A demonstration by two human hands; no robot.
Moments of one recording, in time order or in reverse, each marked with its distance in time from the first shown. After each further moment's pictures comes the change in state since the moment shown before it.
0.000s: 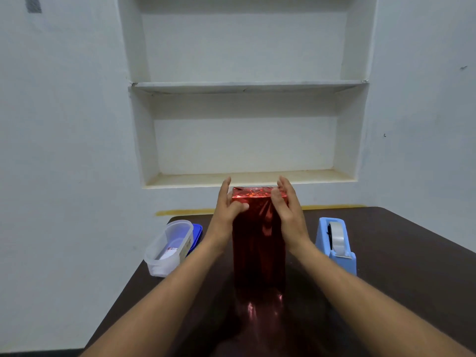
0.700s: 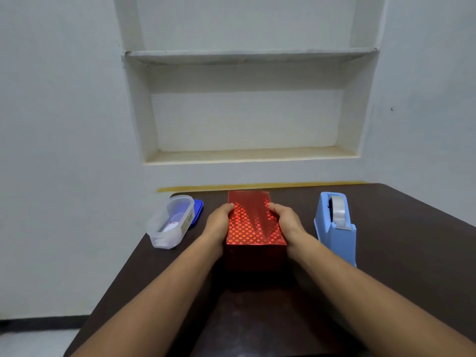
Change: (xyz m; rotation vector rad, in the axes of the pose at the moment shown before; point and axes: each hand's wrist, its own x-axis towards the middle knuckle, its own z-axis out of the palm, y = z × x) left_hand -0.025 -0.038 -0.013 -0.078 0.272 -0.581; right_hand -0.026 0.041 0.000 0.223 0.023 0.741
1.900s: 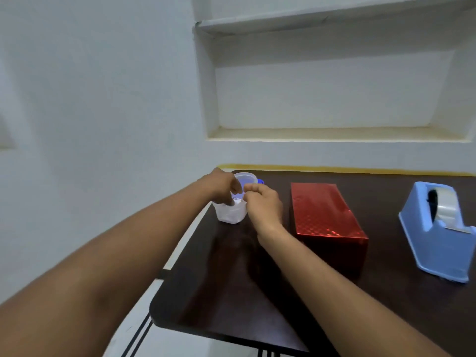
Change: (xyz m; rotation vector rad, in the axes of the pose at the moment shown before) left_hand 0.031 0.083 -0.144 1.744 0.053 0.229; right_hand -0.024 0.061 0.173 -0.381 -0.010 -0.267
